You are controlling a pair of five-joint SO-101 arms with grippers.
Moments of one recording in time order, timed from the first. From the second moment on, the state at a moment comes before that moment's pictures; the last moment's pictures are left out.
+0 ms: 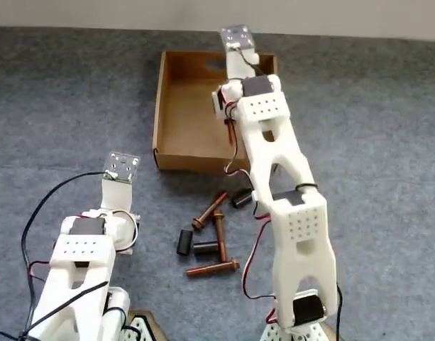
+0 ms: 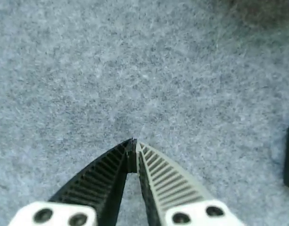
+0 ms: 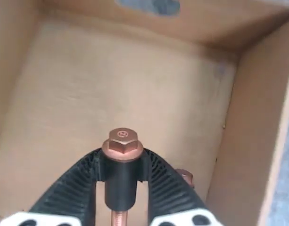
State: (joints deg) left arm -7.3 -45.5 74.9 50.2 -9.4; right arm -17.0 44.3 -46.4 68.3 0.7
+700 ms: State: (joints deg) left arm -7.3 -45.5 74.9 50.2 -9.4; right arm -15.4 48.9 -46.6 77.8 -5.2
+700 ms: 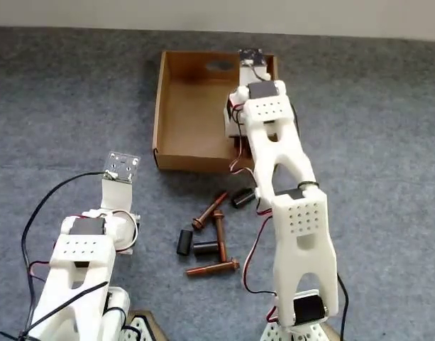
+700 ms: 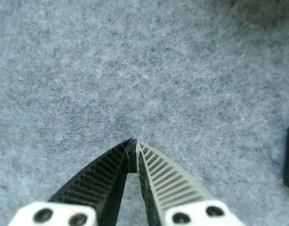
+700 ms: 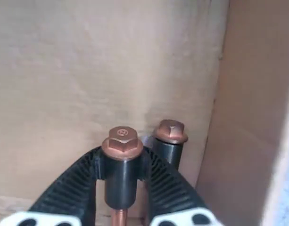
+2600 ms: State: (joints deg) left arm -7.3 -45.5 74.9 47.4 -9.4; right arm -19.6 -9.6 -9.8 90.2 -1.1
